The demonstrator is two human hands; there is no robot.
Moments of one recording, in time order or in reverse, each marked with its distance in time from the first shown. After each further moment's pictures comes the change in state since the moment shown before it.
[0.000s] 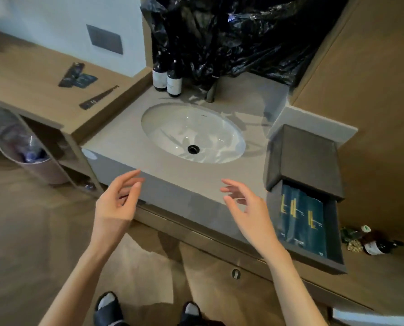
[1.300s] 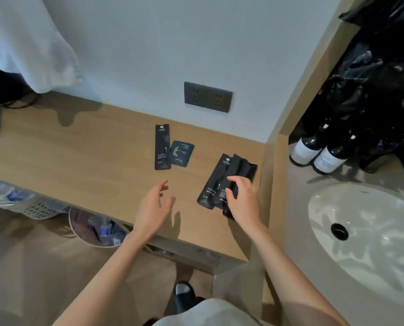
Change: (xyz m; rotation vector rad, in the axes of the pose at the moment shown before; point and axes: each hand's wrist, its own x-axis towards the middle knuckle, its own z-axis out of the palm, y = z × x) left_hand 0.577 -0.217 -0.273 0.447 -0.318 -0.085; right_hand 0.512 -0.179 0.447 -0.276 0.208 0.154
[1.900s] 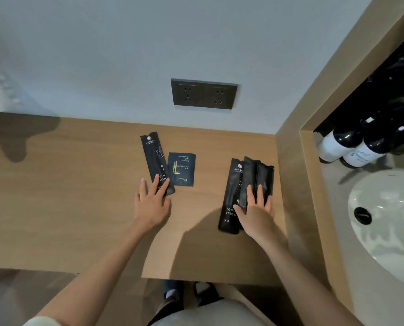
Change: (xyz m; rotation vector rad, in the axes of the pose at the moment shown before) left_hand 0.185 -0.094 0.011 0.647 -0.384 0.068; right_hand 0.061 0.029 0.094 -0.364 -0.310 0.531
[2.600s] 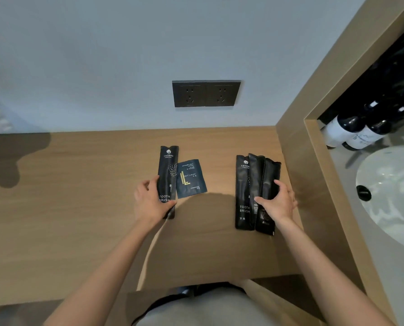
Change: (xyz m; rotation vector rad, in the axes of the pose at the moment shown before) left_hand 0.023 -0.029 -0.037 -0.302 0.065 -0.034; right_hand -0.003 -0.015 -0.022 0.609 0.244 0.370
